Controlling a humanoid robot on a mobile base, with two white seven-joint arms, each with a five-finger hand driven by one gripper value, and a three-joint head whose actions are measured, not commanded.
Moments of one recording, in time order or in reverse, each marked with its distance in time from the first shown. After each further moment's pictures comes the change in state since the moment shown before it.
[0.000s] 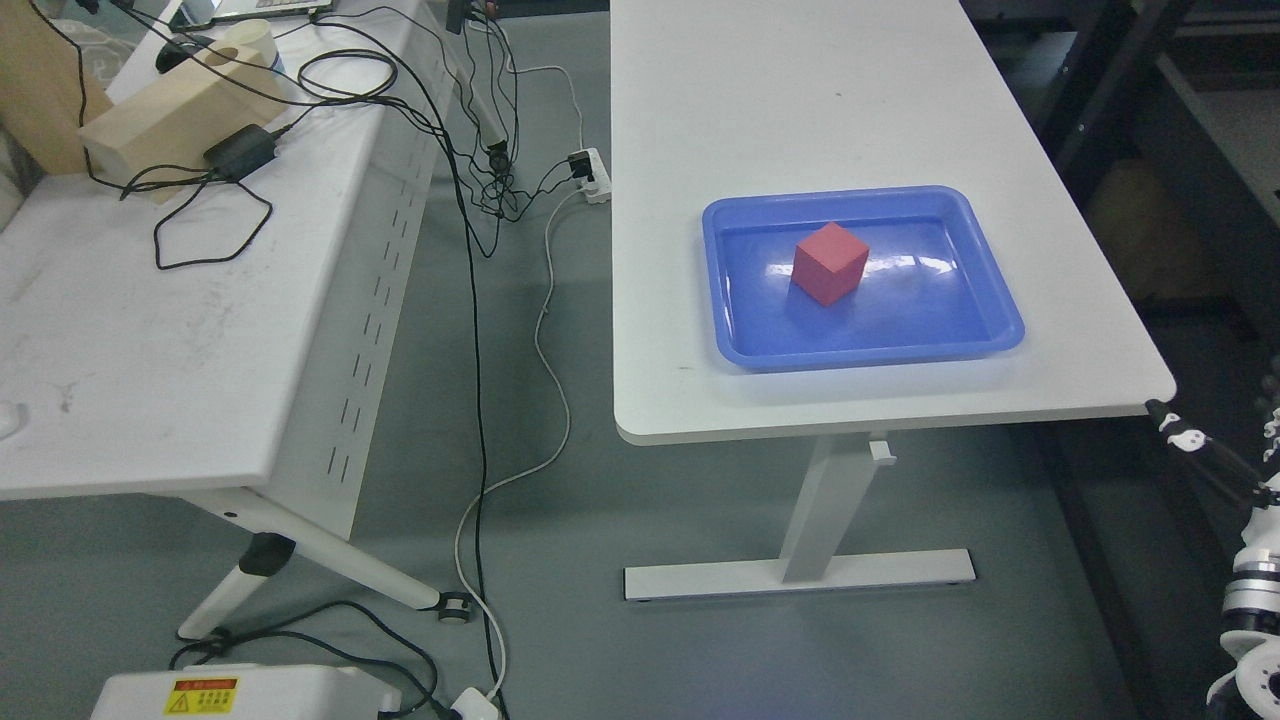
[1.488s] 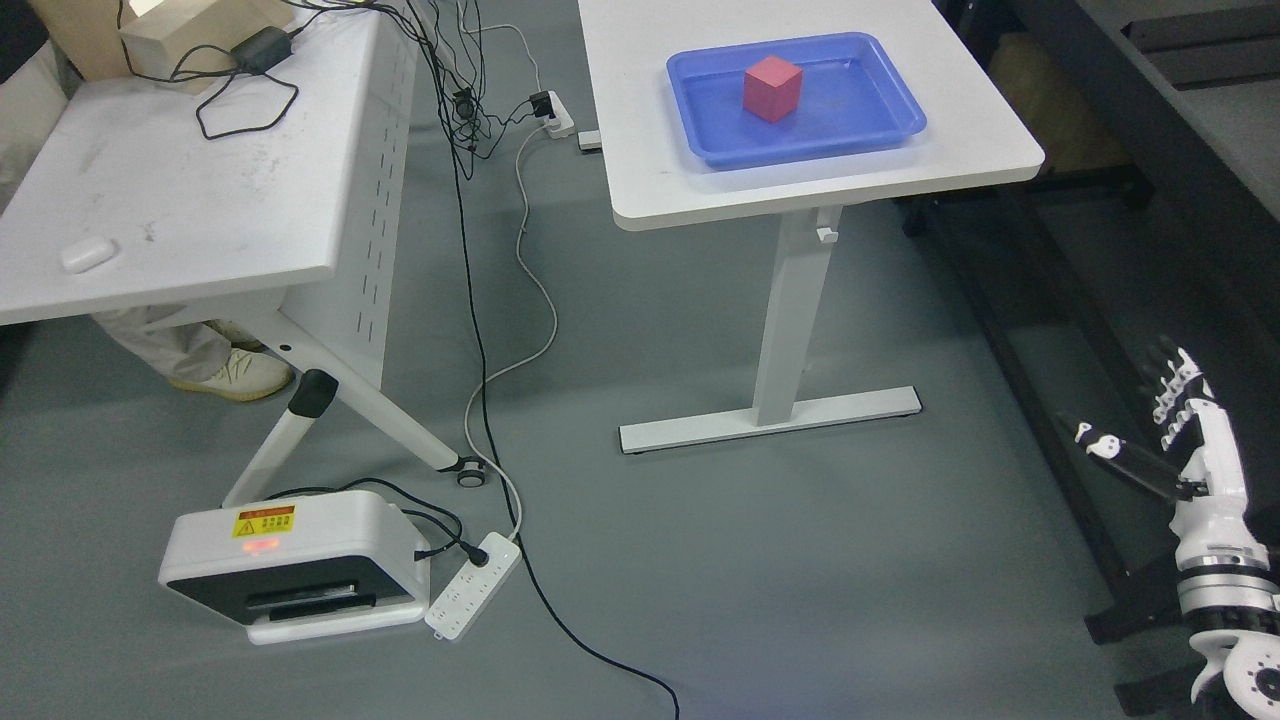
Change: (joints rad) left arm 0.000 0.000 0.000 0.000 0.000 0.000 0.000; right arm 0.000 -0.003 0.029 0.009 -0.037 -0.001 0.244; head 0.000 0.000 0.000
